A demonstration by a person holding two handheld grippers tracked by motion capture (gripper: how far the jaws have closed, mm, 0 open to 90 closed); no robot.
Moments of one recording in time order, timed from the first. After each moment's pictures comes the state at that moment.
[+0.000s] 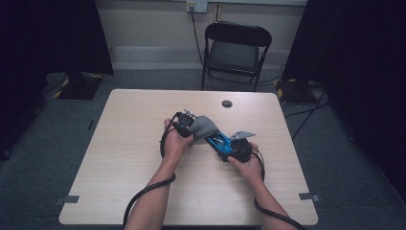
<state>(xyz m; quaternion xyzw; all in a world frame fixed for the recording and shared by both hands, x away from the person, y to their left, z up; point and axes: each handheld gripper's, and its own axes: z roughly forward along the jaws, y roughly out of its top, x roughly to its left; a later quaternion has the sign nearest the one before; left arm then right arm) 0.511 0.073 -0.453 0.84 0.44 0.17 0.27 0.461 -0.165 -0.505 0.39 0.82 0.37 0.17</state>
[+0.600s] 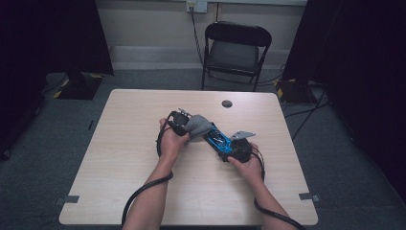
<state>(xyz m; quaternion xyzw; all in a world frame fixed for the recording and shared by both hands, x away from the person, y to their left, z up) 0.516 0.090 -0.456 0.83 0.46 0.17 0.26 0.461 -0.165 -0.505 0.39 0.82 0.37 0.17</state>
